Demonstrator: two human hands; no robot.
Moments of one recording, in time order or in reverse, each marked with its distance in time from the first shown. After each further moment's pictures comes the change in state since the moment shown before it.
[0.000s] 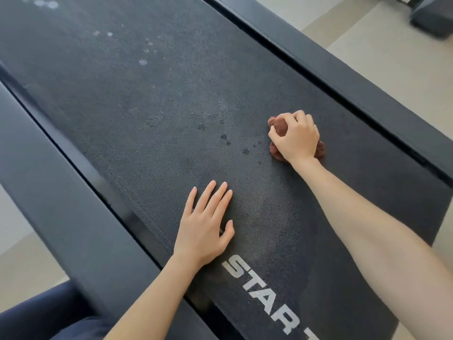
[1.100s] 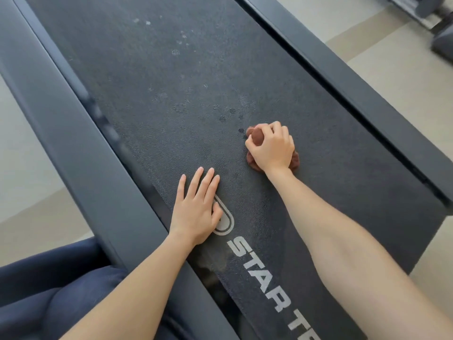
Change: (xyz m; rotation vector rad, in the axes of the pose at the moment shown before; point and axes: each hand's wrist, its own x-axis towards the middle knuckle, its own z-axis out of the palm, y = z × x) left_hand -0.022 -0.013 -0.017 0.077 -0.066 -0.225; right_hand -0.047 -0.079 -0.001 0.029 -0.067 -0.111
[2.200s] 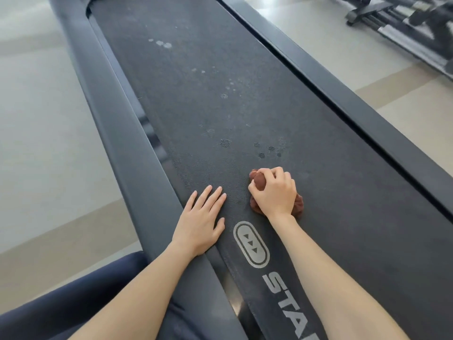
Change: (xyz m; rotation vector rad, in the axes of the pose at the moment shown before) left_hand -0.002 -0.079 -0.028 0.026 -0.055 -0.022; right_hand -0.034 -0.075 0.005 0.067 -0.045 -0.103
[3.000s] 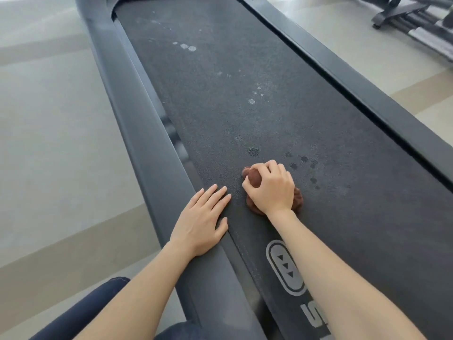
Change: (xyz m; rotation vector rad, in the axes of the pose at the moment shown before) left_hand 0.006 -0.063 -0.019 -0.067 0.105 0.026; right_hand 0.031 -0.074 0.033 0.052 0.058 -0.160
